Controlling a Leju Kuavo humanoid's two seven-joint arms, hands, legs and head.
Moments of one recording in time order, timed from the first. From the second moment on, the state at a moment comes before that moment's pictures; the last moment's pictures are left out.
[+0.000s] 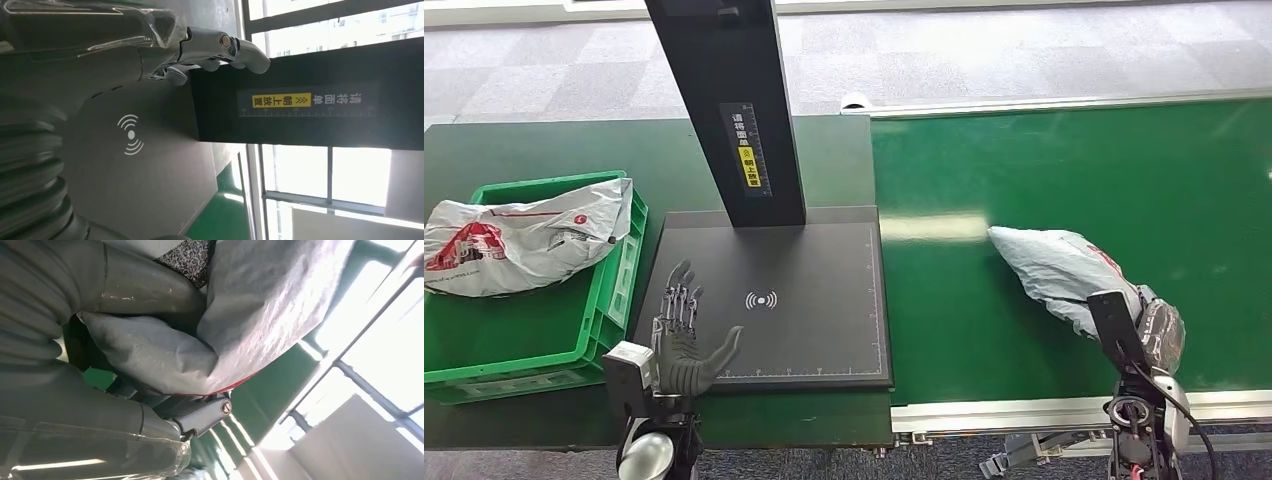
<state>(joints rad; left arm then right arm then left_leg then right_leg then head) -0.02 -0.22 -0.09 -1.34 -0.05 0.02 -0.58 -0.32 -0.07 -0.34 -0.89 0.74 -0.35 -0.36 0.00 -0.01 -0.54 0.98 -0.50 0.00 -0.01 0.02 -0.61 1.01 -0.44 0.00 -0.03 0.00</state>
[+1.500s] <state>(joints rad) -0.11 -0.23 -0.06 -1.33 -0.05 0.04 -0.57 -0.34 0.25 0.48 -0.96 0.53 -0.13 -0.44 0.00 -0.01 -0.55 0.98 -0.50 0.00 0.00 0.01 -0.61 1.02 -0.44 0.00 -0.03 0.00</state>
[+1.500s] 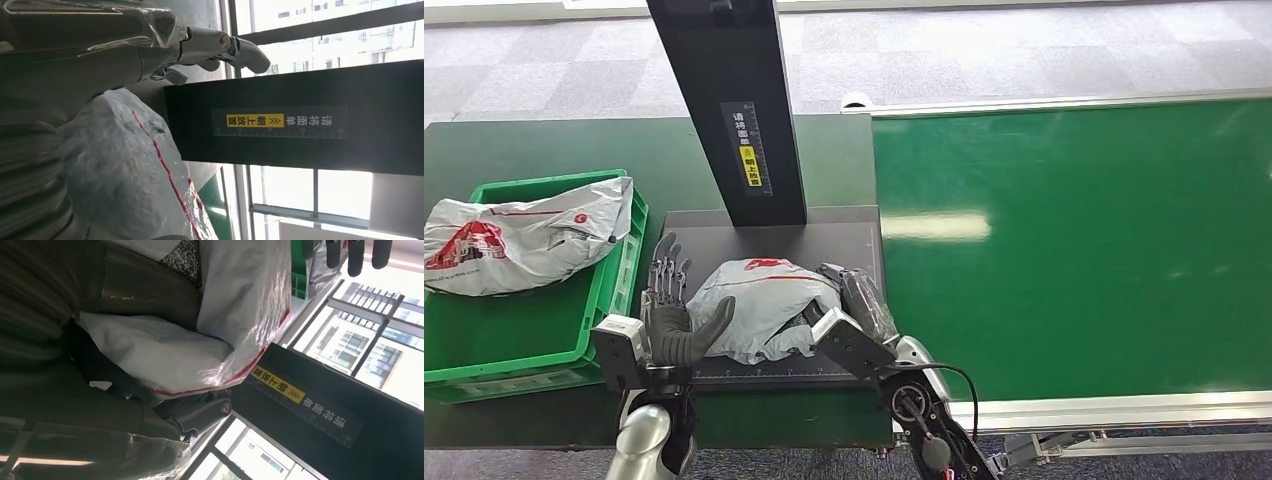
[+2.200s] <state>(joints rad) -0.10 -0.23 -0.05 -1.33 -0.10 0.02 -0.57 -0.33 0.20 0.41 -1.04 0.50 -0.22 -0.36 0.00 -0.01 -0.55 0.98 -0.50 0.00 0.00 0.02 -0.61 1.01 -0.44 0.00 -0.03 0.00</state>
